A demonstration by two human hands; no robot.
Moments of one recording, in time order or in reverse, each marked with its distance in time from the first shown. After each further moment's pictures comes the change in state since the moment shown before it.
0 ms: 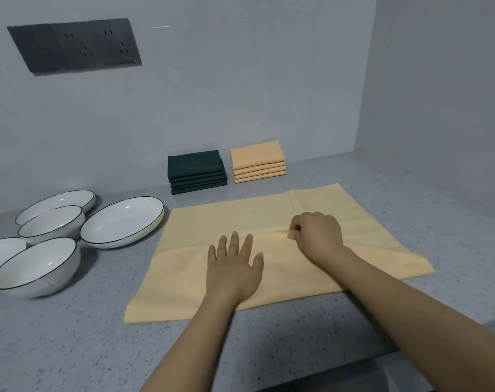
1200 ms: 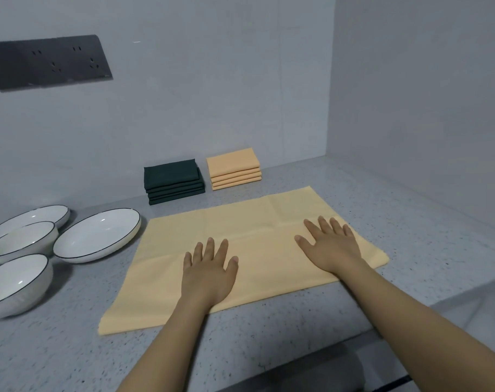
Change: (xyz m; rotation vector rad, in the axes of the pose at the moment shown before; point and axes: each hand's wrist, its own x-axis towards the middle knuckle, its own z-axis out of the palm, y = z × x) left_hand -0.001 0.001 0.000 0.018 -0.003 -0.006; right_hand -0.043 0.073 -0.008 -0.069 -0.283 0.261
